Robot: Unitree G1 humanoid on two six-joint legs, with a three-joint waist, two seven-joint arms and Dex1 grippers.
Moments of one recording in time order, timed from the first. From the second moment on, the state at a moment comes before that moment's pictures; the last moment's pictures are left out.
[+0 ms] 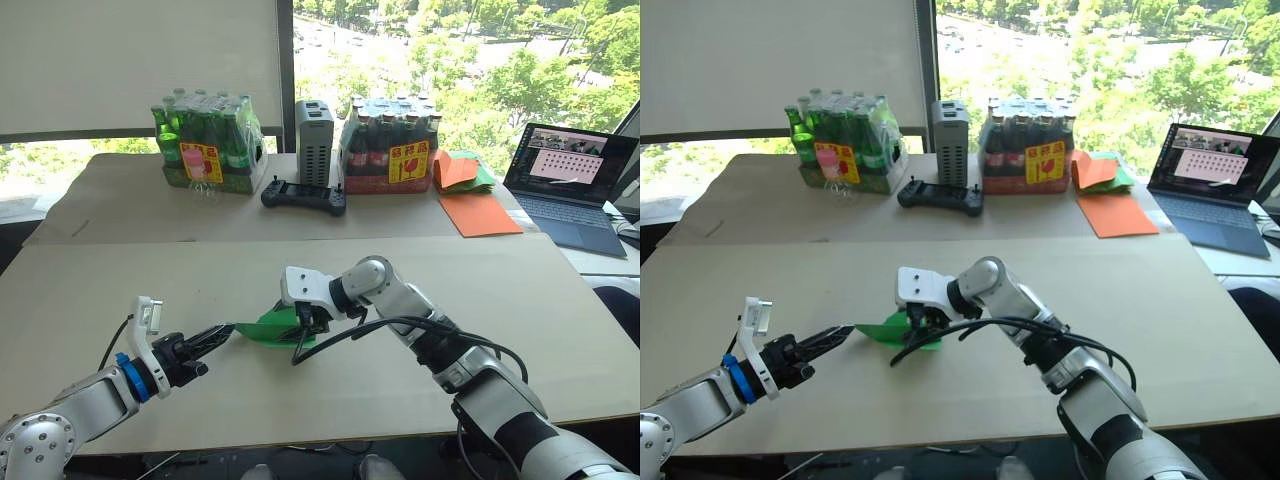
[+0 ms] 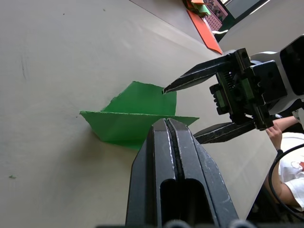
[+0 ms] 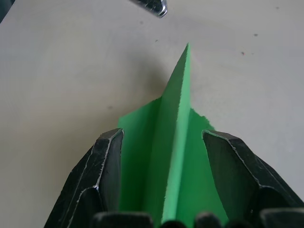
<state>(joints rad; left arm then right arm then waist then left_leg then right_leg) 0.09 0.63 0.46 -0.41 -1.33 1.00 -0.32 -0.88 -0.25 0.57 0.28 -0.05 0.28 1.16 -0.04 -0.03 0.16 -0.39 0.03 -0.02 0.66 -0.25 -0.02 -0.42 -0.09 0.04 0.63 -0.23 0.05</state>
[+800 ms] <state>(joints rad) 0.12 0.63 0.46 -0.42 -1.34 0.97 -0.29 -0.89 -0.20 0.57 0.36 -0.10 0.31 1.13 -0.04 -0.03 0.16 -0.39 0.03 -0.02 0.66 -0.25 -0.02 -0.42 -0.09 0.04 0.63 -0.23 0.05</state>
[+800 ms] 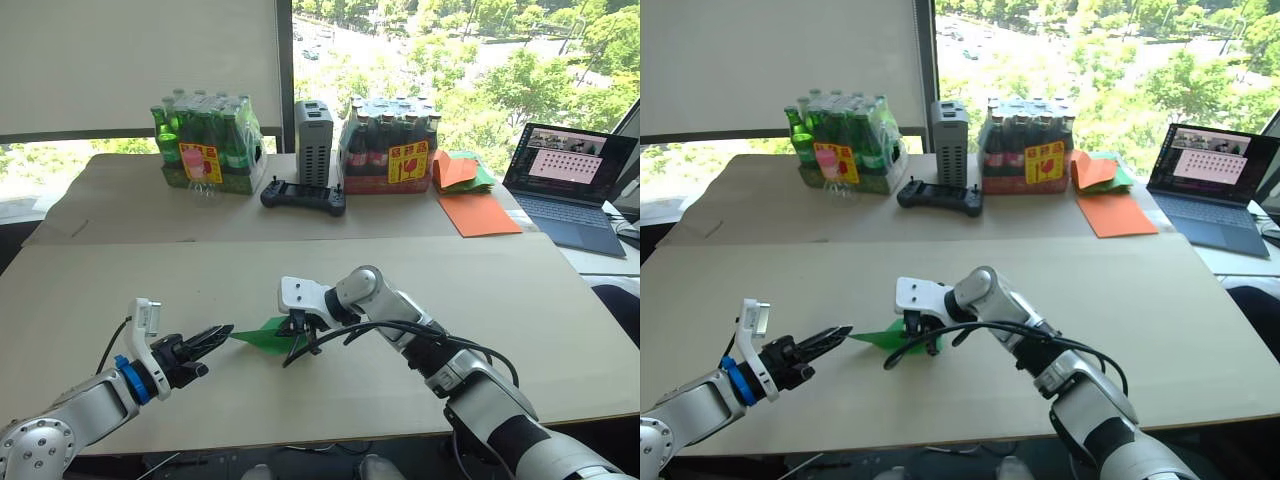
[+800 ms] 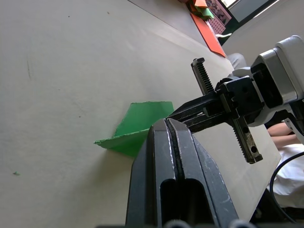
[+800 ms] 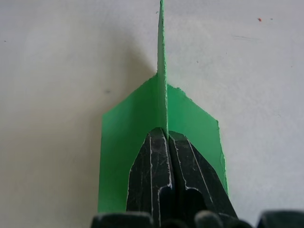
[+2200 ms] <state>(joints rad) 0.05 0.62 0.39 -0.38 -1.32 0.96 -0.32 -1.10 -0.61 -0.03 0.95 -0.07 0.67 0.32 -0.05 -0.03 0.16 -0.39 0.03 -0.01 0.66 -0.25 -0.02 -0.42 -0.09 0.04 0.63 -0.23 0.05</state>
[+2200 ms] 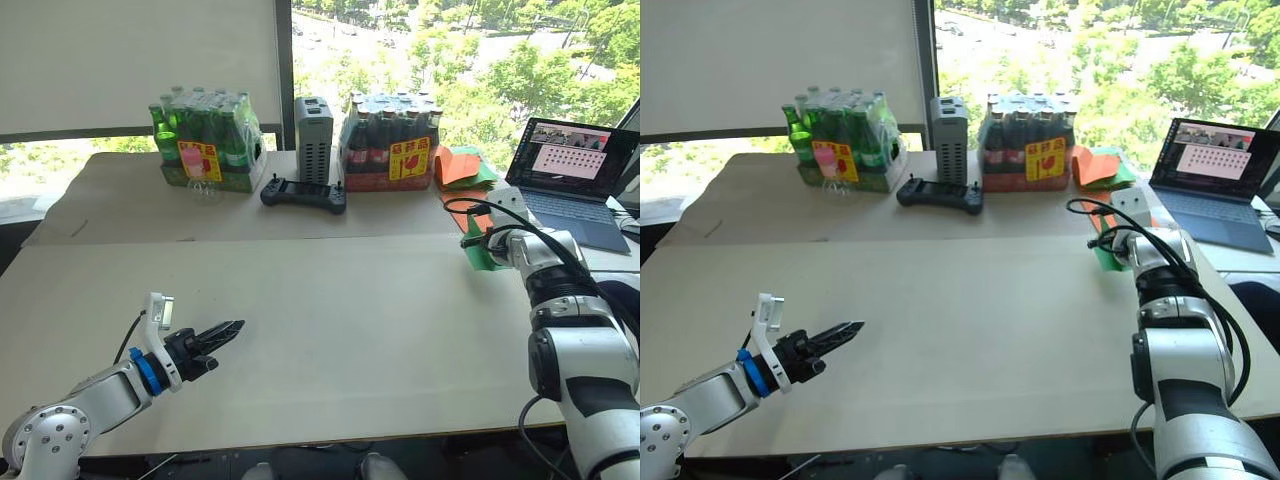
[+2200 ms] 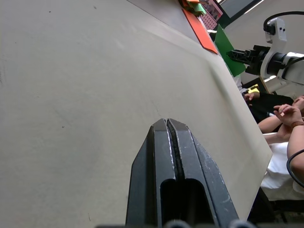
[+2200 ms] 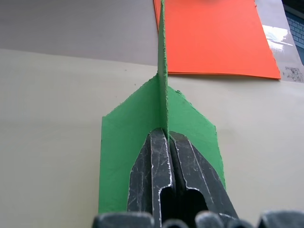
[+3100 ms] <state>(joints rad) 0.02 0.62 0.37 -0.34 -1.30 0.97 -0.34 -0.94 -0.60 -0.08 0.70 0.01 0.83 0.29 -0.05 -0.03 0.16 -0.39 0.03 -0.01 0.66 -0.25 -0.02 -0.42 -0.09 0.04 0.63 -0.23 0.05</state>
